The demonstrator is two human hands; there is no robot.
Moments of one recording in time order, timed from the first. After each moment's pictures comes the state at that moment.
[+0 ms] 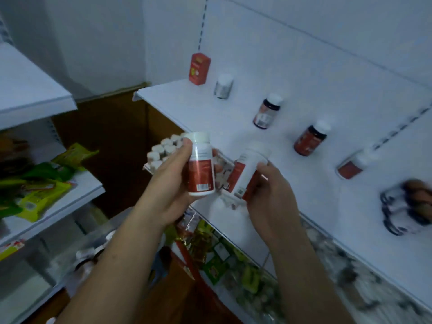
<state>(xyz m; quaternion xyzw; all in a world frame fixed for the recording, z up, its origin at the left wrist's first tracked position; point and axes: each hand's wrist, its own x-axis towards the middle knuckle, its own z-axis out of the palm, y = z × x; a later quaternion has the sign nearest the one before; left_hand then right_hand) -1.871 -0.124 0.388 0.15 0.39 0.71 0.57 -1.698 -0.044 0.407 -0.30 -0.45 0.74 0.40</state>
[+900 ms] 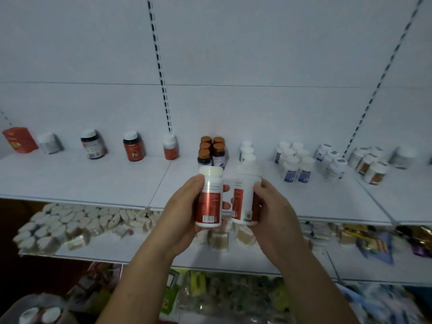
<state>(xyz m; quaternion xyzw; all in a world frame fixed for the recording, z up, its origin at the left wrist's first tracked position) -1.414 -0.111 0.465 0.41 0.41 0.50 0.64 -1.233 -0.121 0.455 -0.38 -0.34 0.62 0.60</state>
